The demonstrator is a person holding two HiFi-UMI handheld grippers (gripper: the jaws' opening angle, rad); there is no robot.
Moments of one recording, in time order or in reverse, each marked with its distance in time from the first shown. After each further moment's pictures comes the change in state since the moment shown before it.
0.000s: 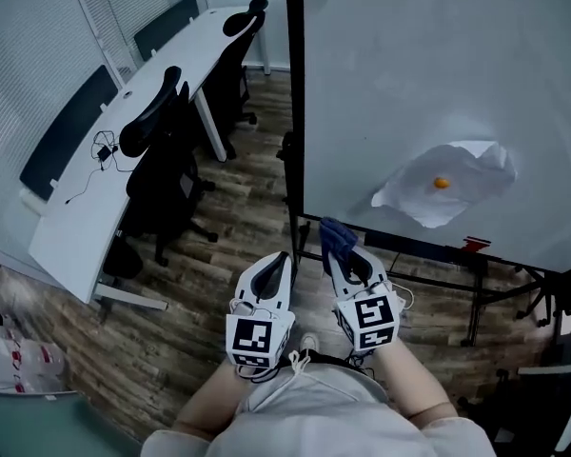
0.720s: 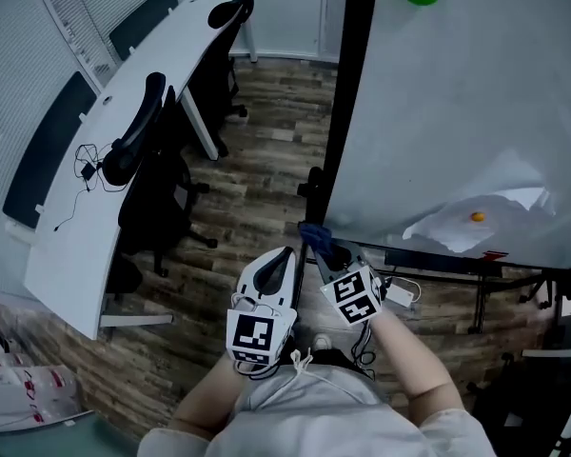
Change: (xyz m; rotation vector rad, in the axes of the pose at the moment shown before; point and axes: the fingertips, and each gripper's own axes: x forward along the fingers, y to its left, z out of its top) left arm 0.075 0.083 -0.008 -0.001 0.041 -0.126; right arm 0.155 0.011 -0.060 -0.183 0.316 0.118
